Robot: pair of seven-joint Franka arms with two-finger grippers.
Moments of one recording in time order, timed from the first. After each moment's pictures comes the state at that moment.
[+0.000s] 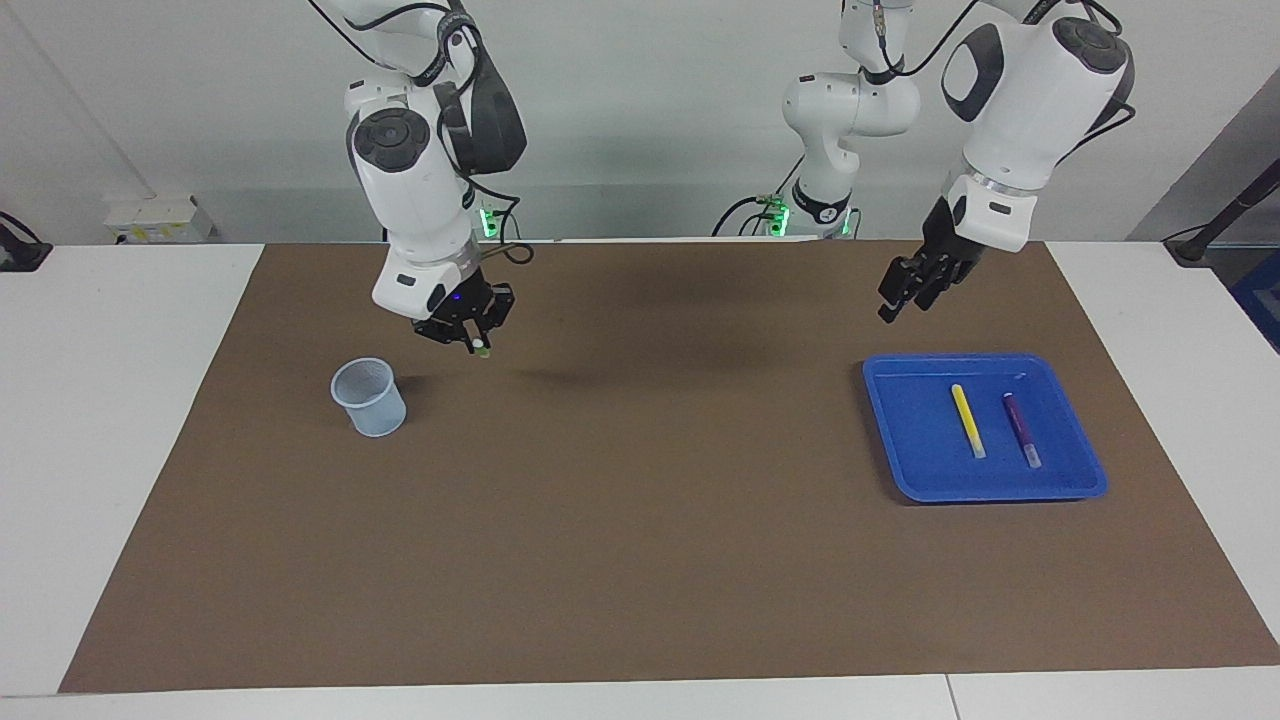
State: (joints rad) left arm -0.13 -0.10 0.01 -1.88 -0.15 1.86 -0.41; right arm 0.17 0.04 0.08 -1.88 -0.02 1.85 -0.16
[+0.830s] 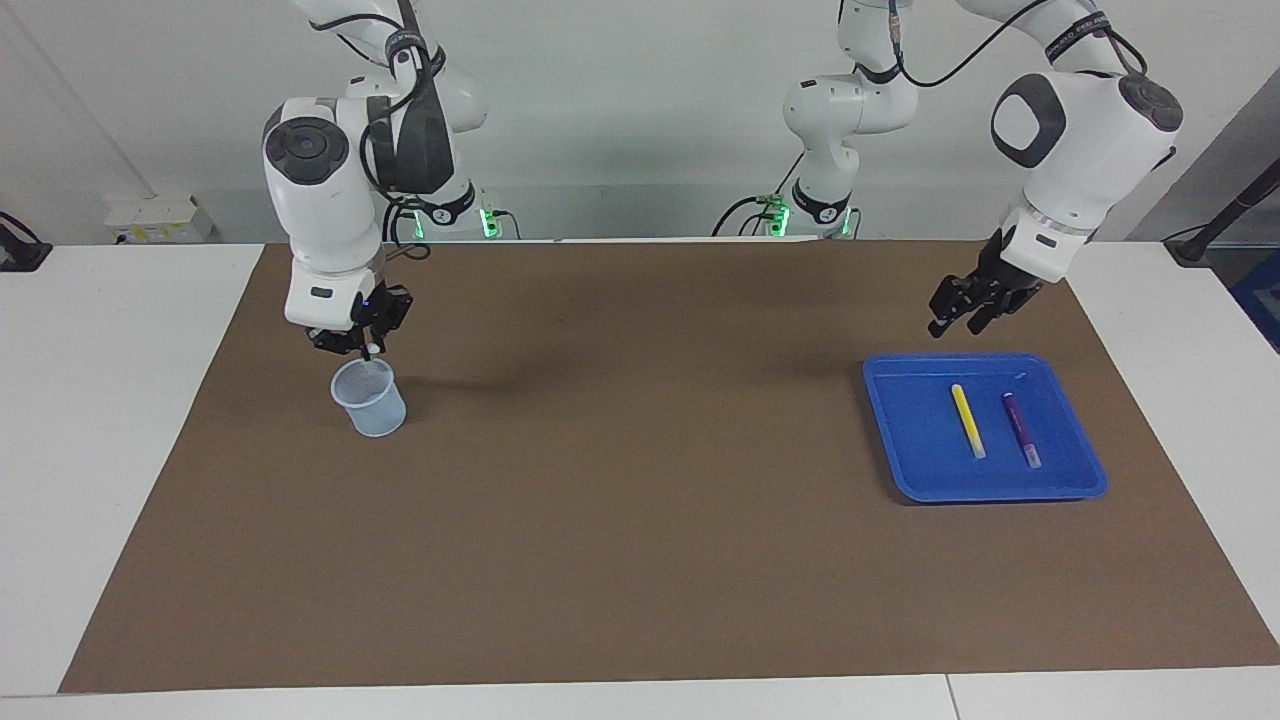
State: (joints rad) left arm 0.03 -0.07 0.01 -2.00 -0.17 1.98 -0.01; right arm 0.03 0.04 0.08 -1.89 -0.18 1.85 -0.52
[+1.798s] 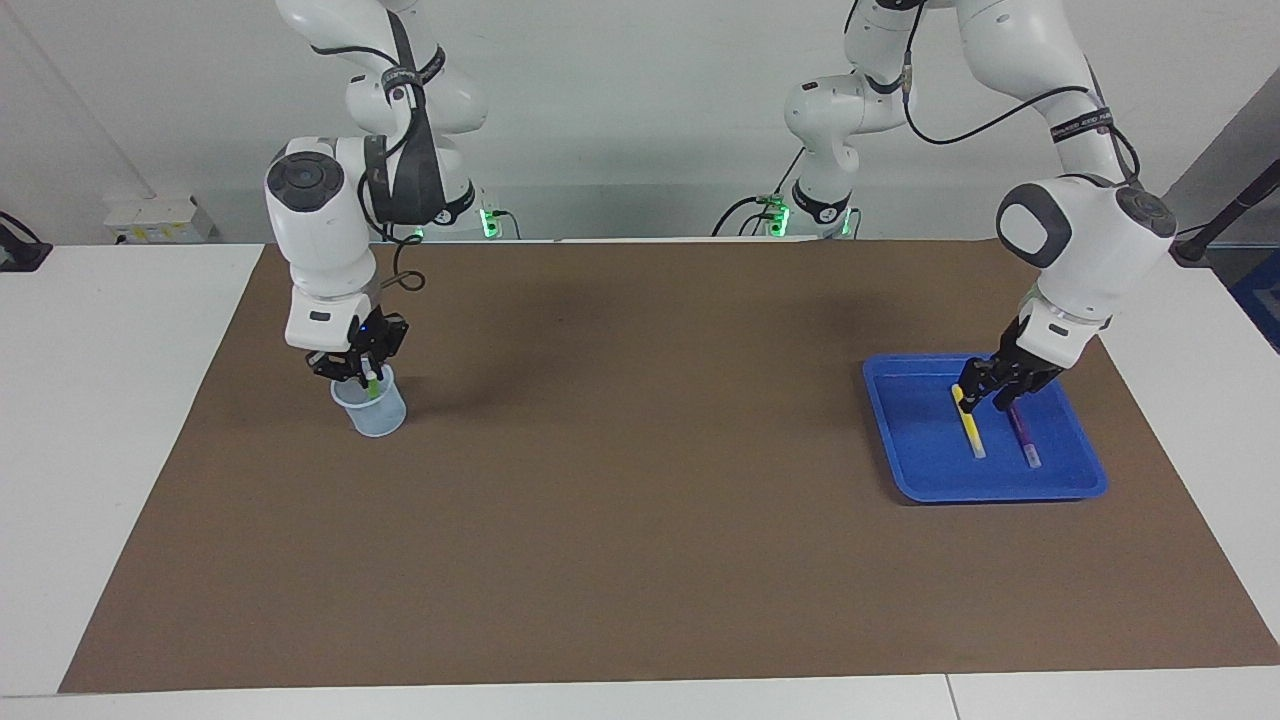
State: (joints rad) left arm 0.10 0.16 0.01 -2.01 -0.17 2.28 0.17; right arm -0.02 0.04 0.08 -2.03 -0.18 2.06 -0.54
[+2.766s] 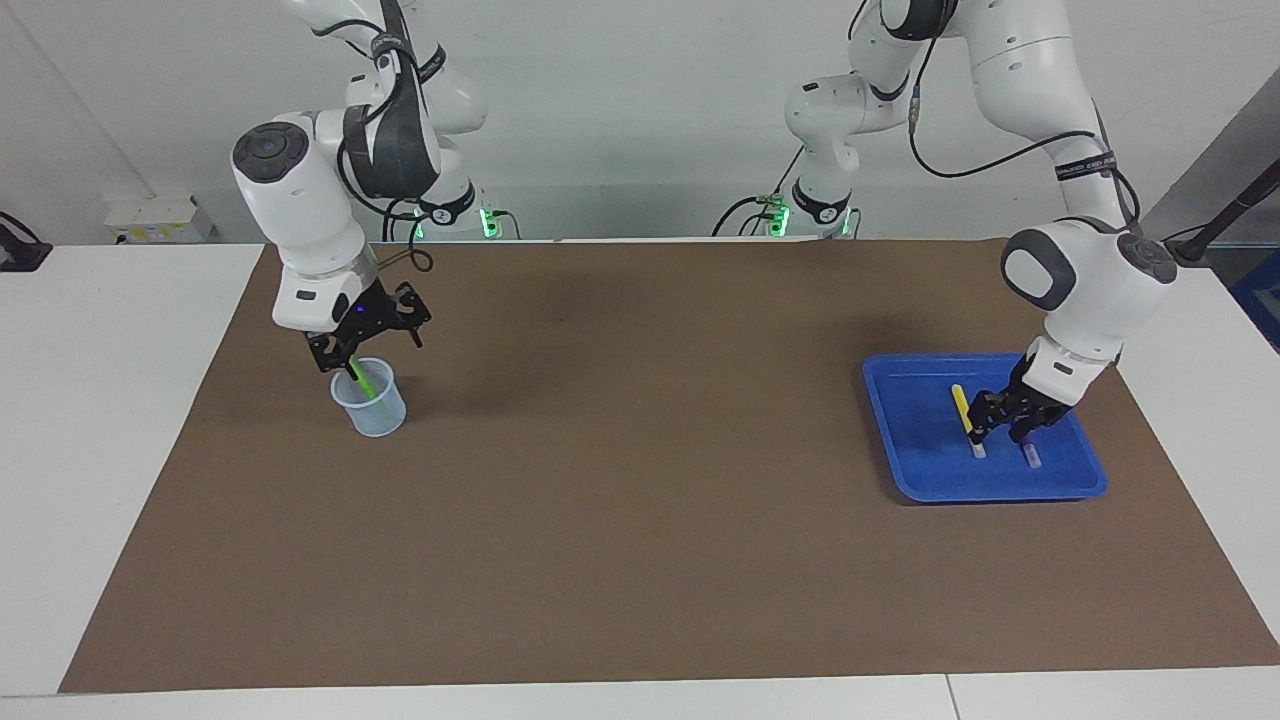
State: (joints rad) left arm 0.13 0.29 0.01 -1.94 -0.17 2.37 0.26; right arm -0.02 0.00 0.10 -1.98 0.04 2.00 -0.49
